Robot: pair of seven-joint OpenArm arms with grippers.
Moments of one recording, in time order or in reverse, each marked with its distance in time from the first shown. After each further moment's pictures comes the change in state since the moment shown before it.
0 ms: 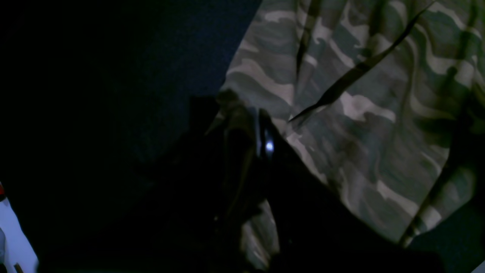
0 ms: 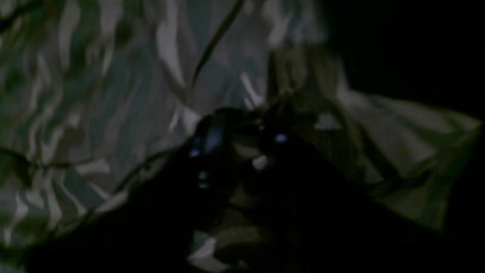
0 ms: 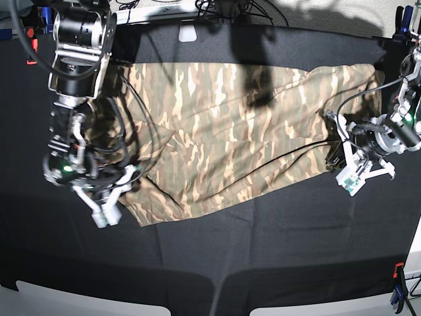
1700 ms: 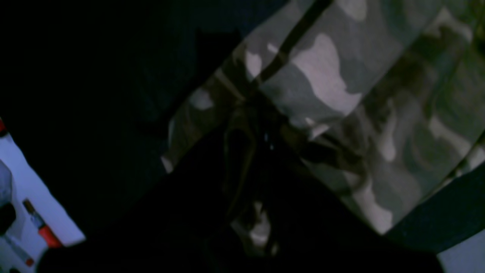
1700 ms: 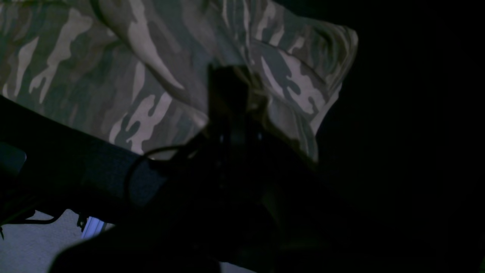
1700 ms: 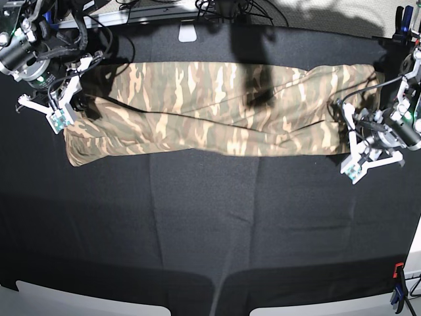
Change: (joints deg) left arm 0.3 -0.5 0.0 1.2 3.0 1.7 17.1; right arm -44.3 7.8 15.0 57.4 15.4 1.4 -12.4
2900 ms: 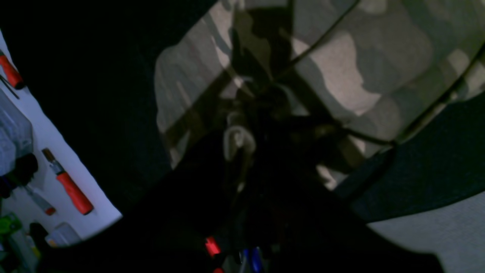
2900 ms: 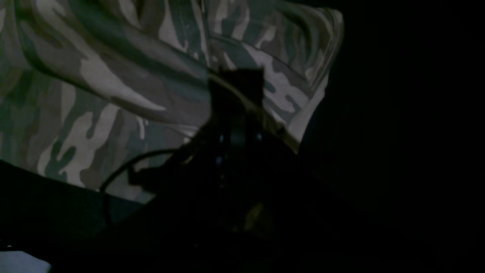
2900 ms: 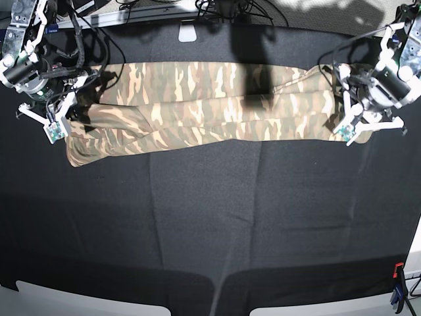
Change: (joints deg) left arm 14.8 0.3 0.0 13.4 15.4 7.0 2.5; right arm 5.0 -0.2 0.0 -13.0 -7.7 0.2 8.9
